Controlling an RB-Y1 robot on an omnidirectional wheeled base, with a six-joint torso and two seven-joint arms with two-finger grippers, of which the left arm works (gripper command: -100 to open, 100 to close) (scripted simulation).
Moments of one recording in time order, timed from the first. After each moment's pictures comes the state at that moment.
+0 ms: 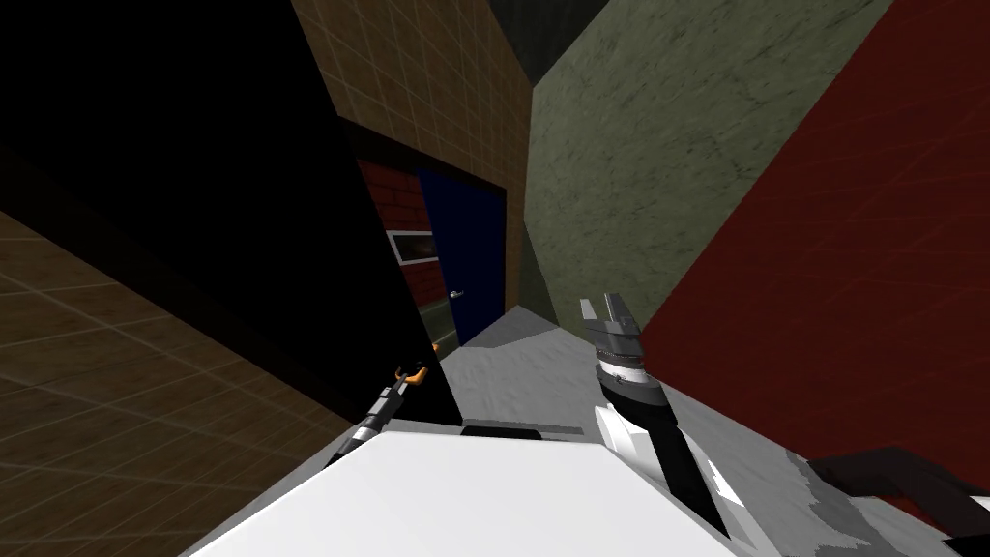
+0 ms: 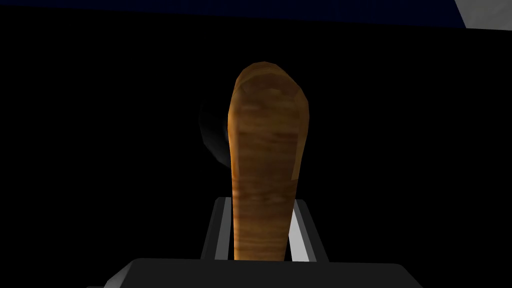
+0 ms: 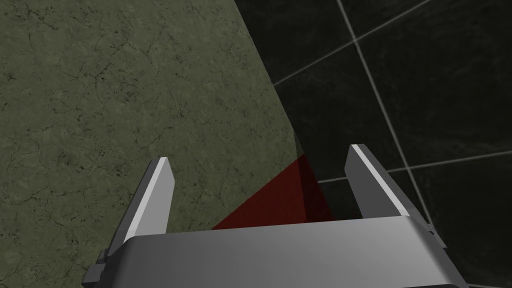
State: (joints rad) arm 0.11 0.52 -0.19 -0.48 0.17 -1.23 0.43
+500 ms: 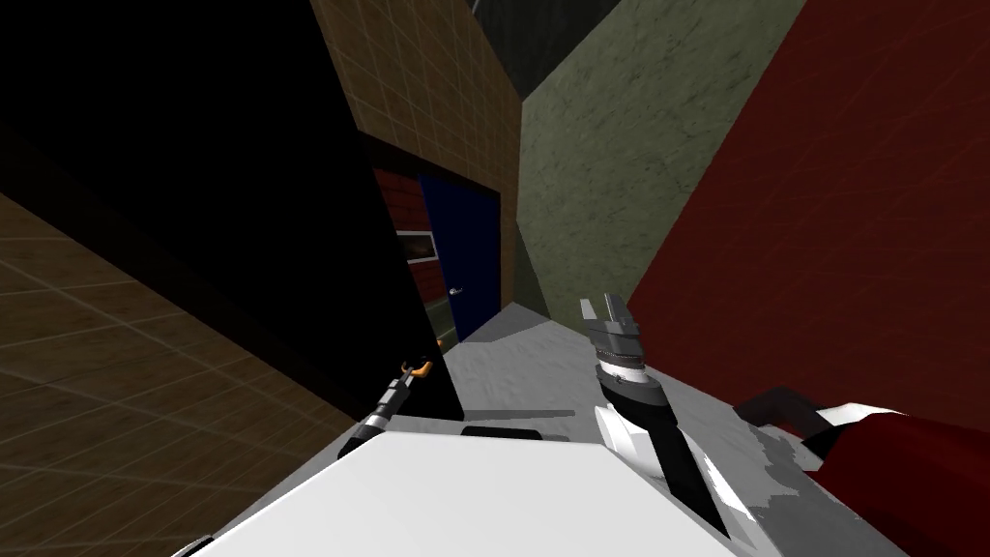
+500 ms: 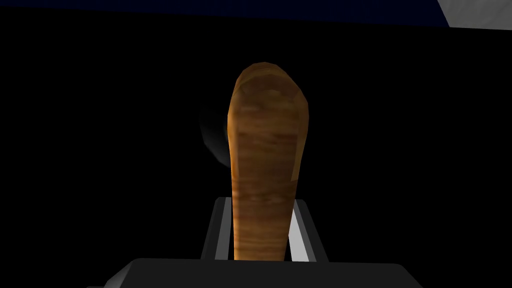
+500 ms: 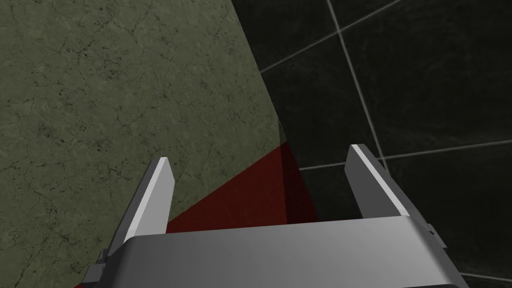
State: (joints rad) arm 0.06 0.50 -0.22 -0.48 0.21 -1.18 0.39
